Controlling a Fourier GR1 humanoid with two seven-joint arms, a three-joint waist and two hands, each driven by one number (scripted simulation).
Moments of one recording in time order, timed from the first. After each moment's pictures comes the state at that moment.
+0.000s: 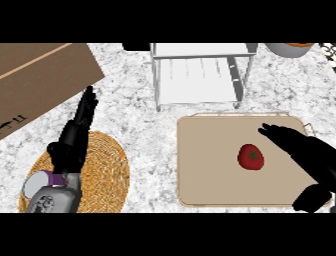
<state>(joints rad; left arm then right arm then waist) -0.14 0.06 -0.10 -1.54 -0.13 0.20 0.03 -0.04 -0.39 0.05 -1.75 0.92 0.62 -0.09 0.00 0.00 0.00</state>
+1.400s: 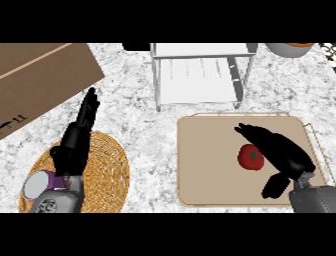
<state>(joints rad) -0.12 0.02 -0.08 -1.56 -0.17 0.17 0.02 -0.13 -0.23 0.09 -1.48 1.05 0.49 -0.13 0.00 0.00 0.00</state>
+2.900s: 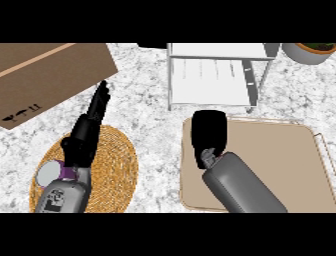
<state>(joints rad) -0.19 0.01 -0.10 -1.53 -0.17 0.14 0.04 -0.52 -0.01 0.51 -1.24 1.21 0.37 0.85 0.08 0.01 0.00</state>
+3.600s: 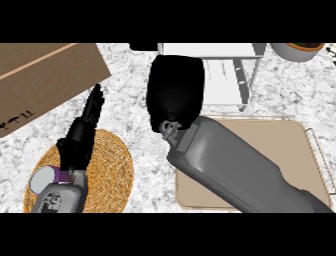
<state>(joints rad) -0.16 0.01 -0.08 -1.53 -0.17 0.16 0.05 -0.97 -0.02 0.55 -1.39 0.99 0.37 1.14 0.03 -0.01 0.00</state>
